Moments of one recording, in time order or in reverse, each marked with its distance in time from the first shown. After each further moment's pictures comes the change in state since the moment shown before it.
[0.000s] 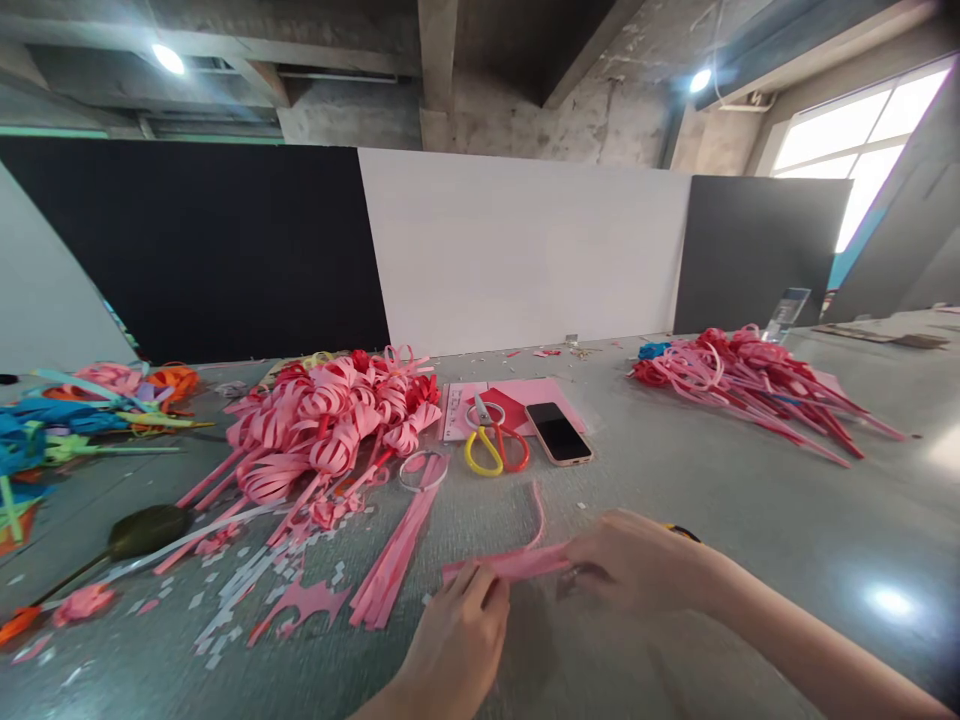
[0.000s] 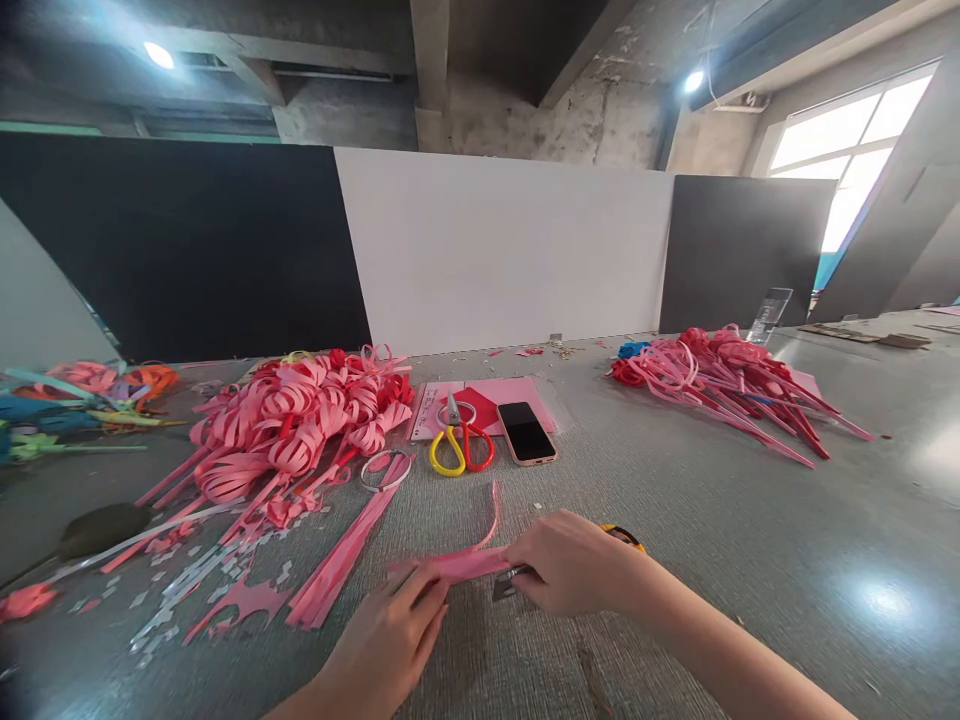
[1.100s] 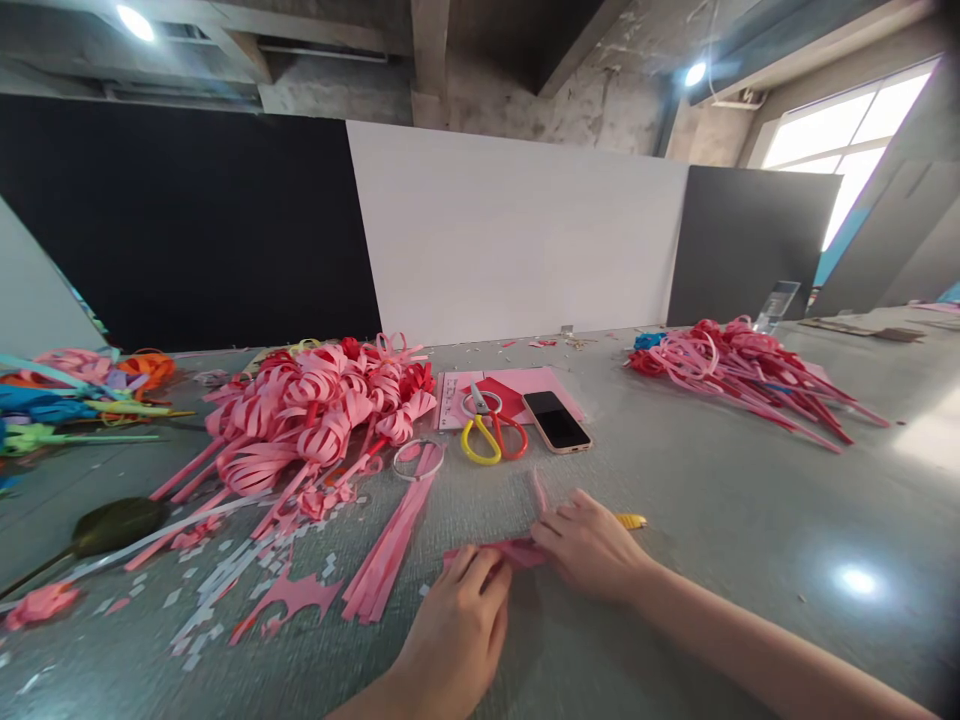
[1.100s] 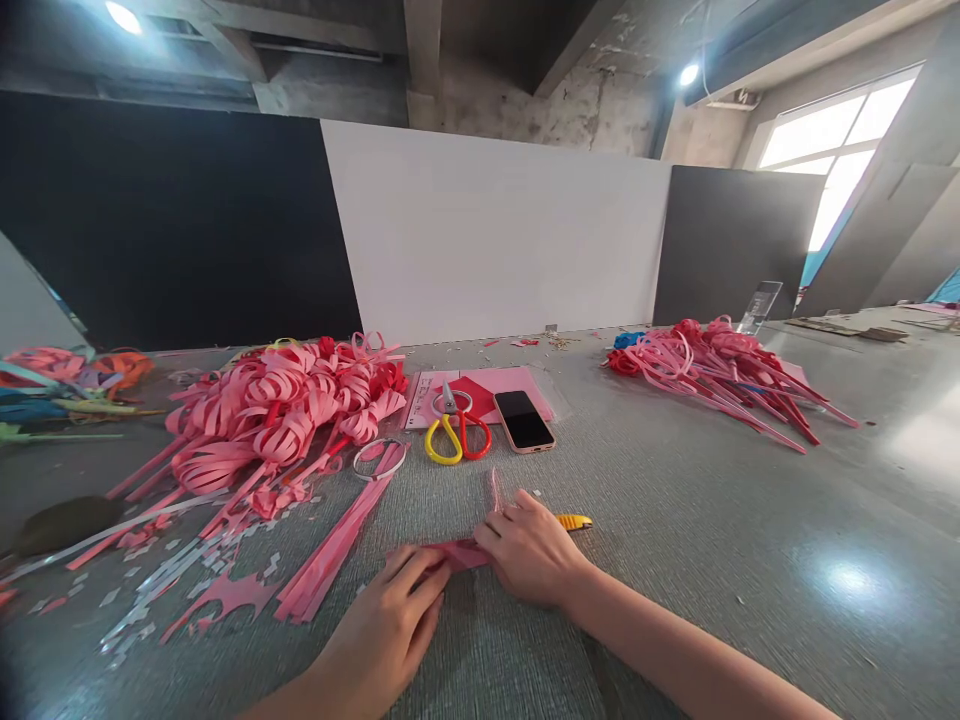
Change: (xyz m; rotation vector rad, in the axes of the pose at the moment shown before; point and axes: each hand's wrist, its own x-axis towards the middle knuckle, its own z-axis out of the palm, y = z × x) left_hand -0.001 -0.002 -0.001 -0.226 0.041 -0.013; right_hand 0.030 -0.013 0.056 -0.295 0.189 0.030
